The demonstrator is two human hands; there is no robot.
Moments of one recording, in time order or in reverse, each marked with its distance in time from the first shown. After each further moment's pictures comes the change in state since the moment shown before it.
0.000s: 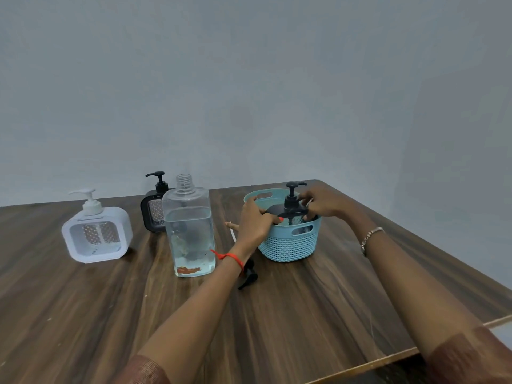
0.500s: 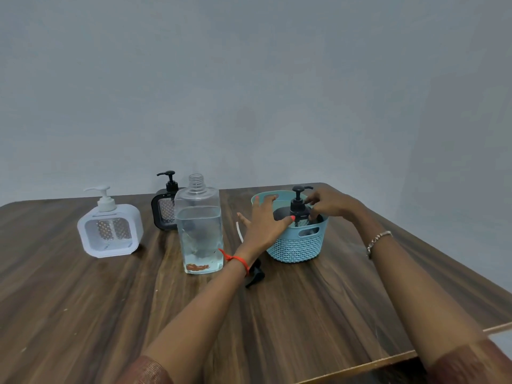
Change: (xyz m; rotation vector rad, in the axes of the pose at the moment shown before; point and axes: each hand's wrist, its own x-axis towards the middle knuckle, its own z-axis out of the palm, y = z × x) left_hand -0.011 0.000 -0.006 0.306 0.000 0.138; right_hand -0.008 -0.014 -0.004 -0.009 0.022 0.036
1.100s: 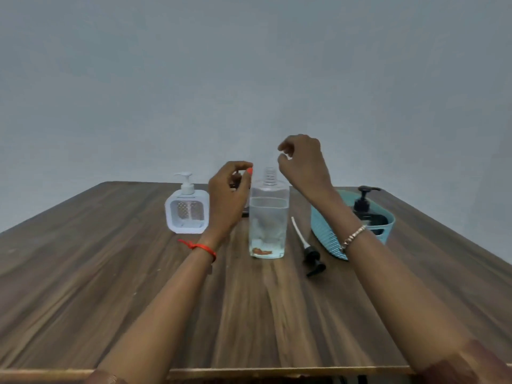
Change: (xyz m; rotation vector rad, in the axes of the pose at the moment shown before) left_hand -0.059 -0.034 -0.177 -0.205 0.621 0.301; right_hand -0.035 -0.200 0.050 0.265 0.612 -0.463
